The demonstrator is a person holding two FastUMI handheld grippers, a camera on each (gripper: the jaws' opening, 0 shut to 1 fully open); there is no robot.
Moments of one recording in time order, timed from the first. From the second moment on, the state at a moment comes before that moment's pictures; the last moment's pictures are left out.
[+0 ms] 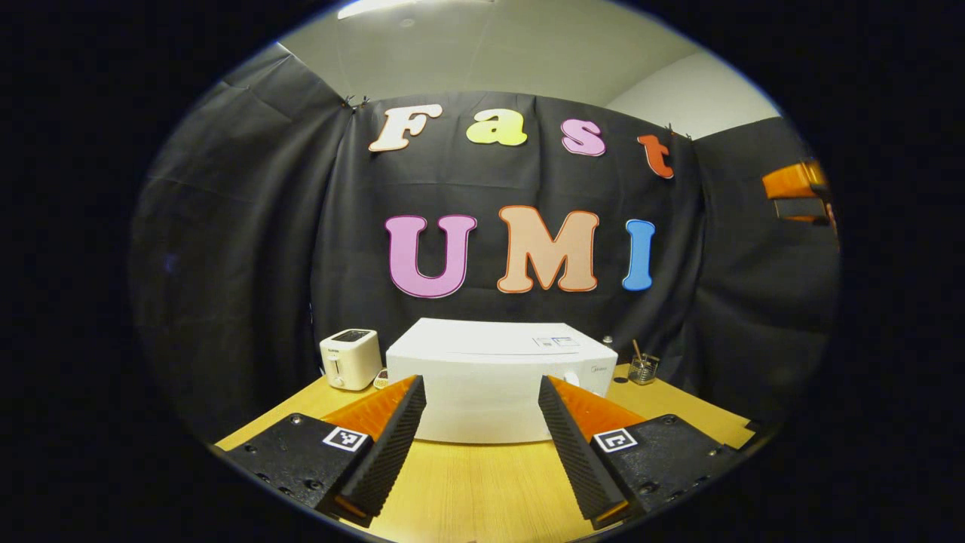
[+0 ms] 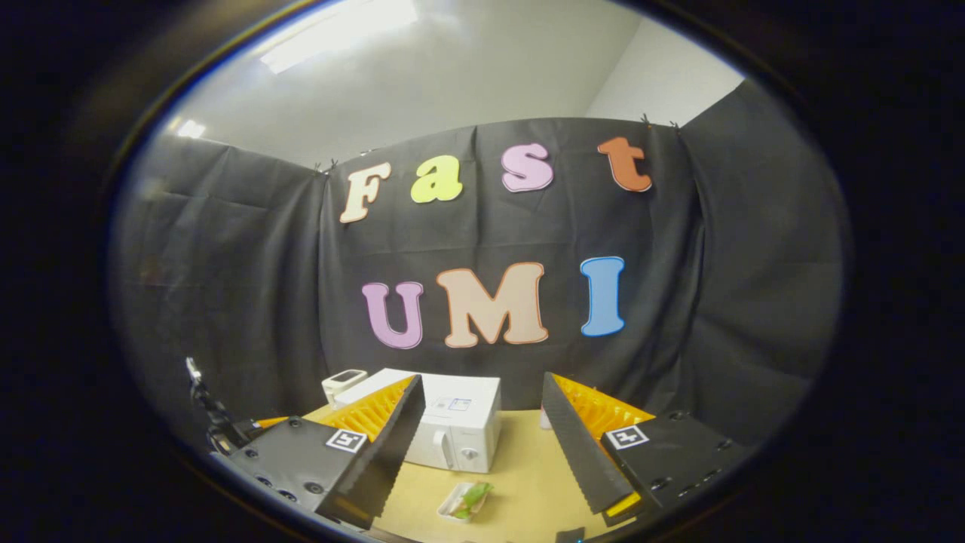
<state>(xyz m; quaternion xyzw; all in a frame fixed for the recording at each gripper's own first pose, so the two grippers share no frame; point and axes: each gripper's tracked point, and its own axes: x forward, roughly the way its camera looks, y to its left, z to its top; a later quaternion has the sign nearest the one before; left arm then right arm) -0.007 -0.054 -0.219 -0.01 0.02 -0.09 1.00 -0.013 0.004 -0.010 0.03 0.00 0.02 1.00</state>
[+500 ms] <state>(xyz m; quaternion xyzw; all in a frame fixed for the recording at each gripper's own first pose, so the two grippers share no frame) 0.011 -0.152 -0.293 -0.04 0.01 -0.17 0.98 -0.006 0.006 -0.022 0.03 0.00 0.02 1.00</state>
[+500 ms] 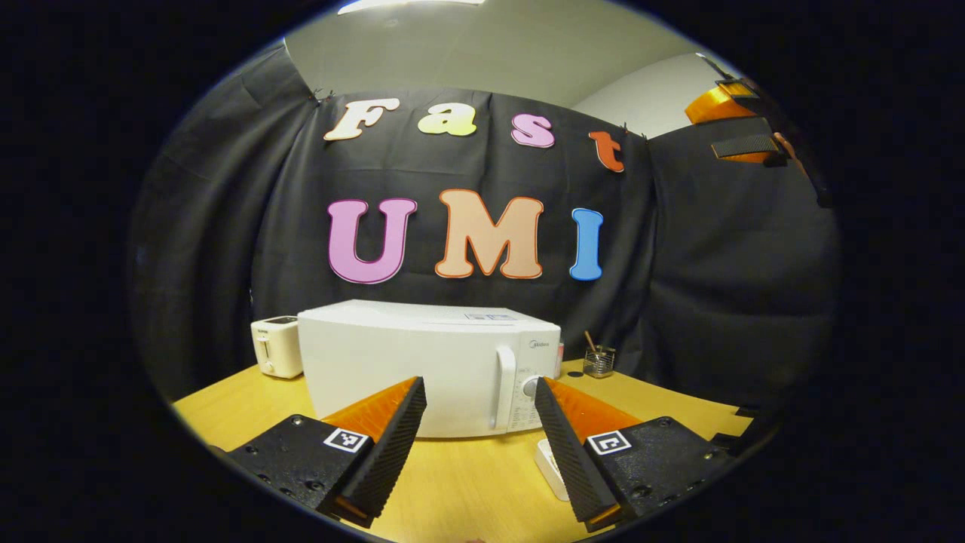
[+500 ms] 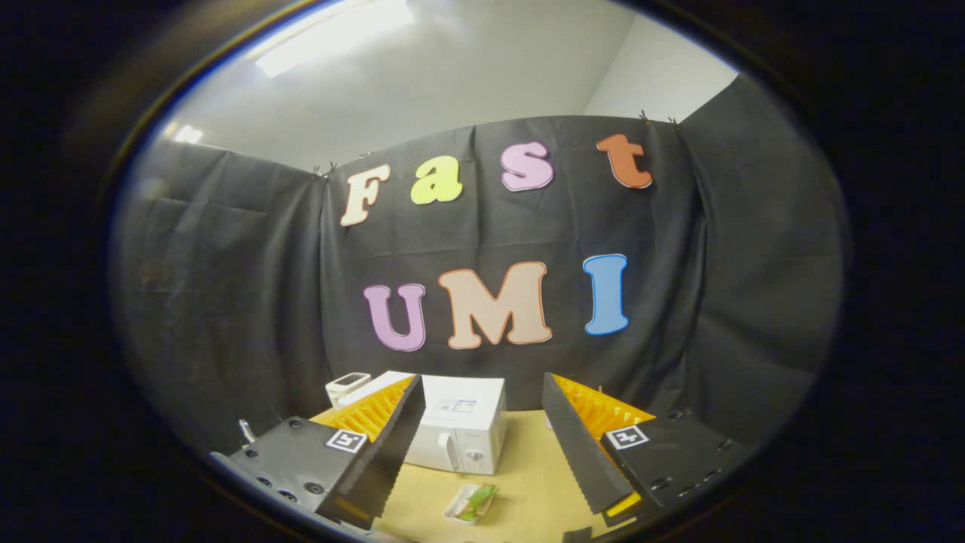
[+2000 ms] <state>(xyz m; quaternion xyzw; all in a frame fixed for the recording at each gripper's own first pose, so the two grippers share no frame) 0.168 -0.220 -0.419 0.00 0.10 -0.15 0.98 -0.014 0.000 -0.057 0.03 0.03 0.06 1.00</state>
